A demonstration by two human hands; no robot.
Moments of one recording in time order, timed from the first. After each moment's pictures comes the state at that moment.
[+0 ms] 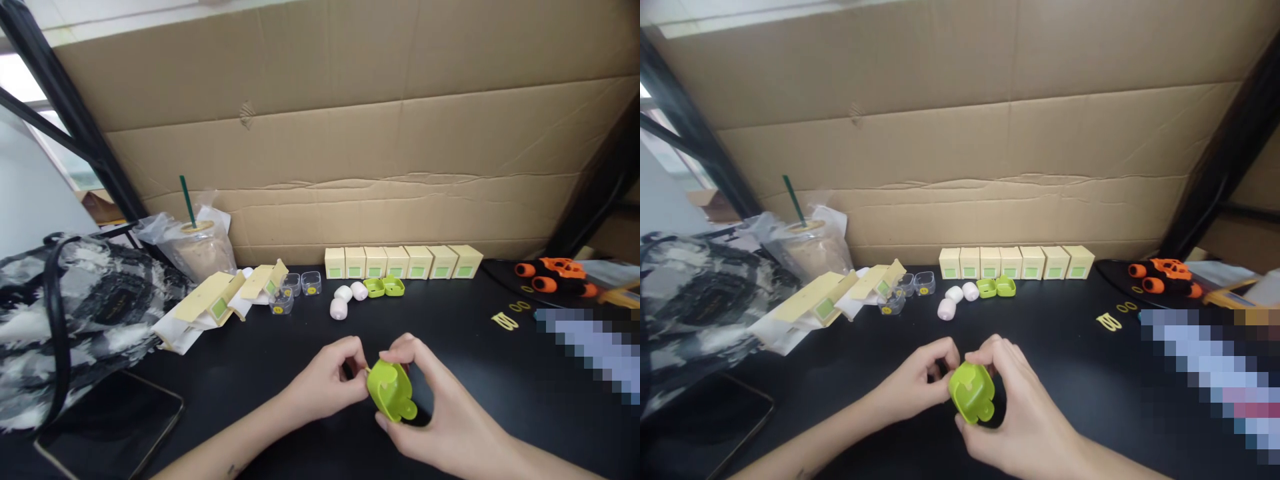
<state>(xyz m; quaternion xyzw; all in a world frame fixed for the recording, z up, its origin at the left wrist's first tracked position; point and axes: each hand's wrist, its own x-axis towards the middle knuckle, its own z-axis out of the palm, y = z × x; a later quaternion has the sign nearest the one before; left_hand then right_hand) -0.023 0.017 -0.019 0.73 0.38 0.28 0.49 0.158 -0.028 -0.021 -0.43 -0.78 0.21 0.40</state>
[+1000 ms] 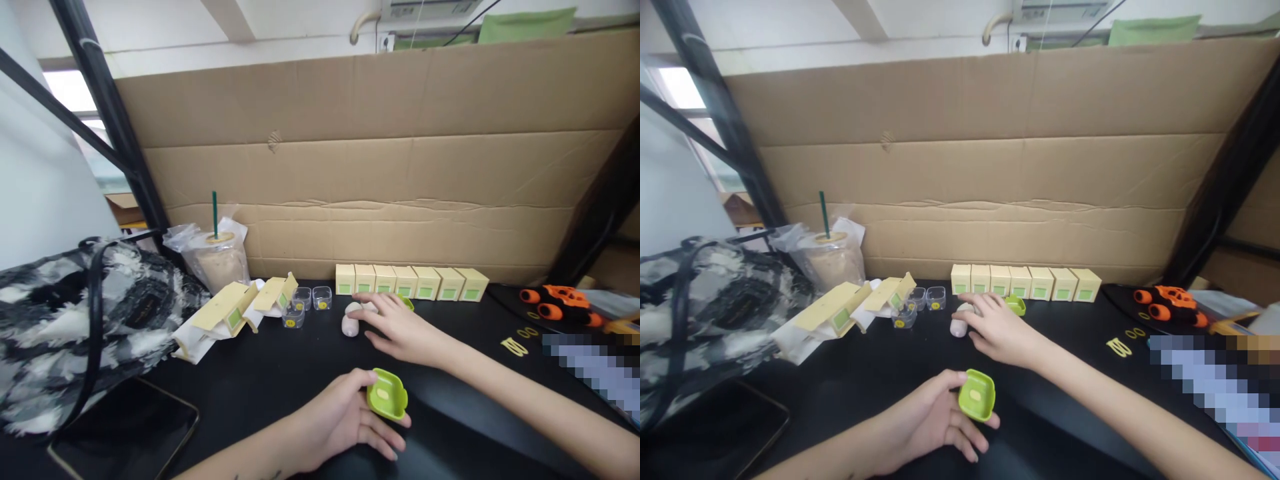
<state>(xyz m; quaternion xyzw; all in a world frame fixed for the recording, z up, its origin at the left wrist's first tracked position) -0.023 0.007 -0.030 0.35 0.33 0.25 0.84 0.149 0.069 0.018 -0.30 -0.93 -0.04 0.21</state>
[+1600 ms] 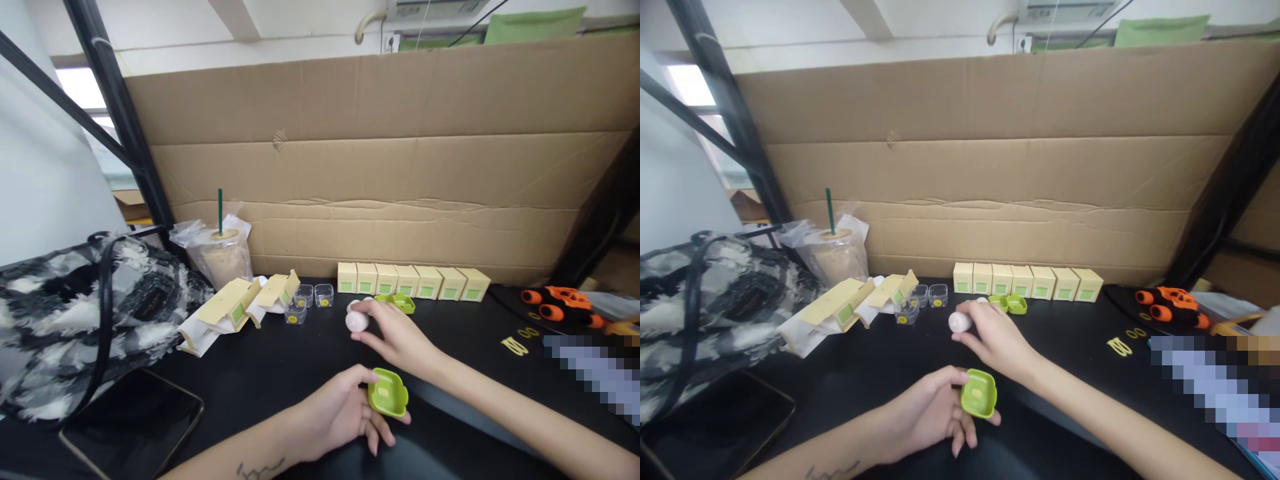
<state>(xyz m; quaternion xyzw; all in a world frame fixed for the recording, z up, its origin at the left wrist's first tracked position) -0.027 0.010 -0.035 0.37 0.28 0.23 0.85 0.131 0.062 -0.007 -0.34 -0.88 0.04 0.34</state>
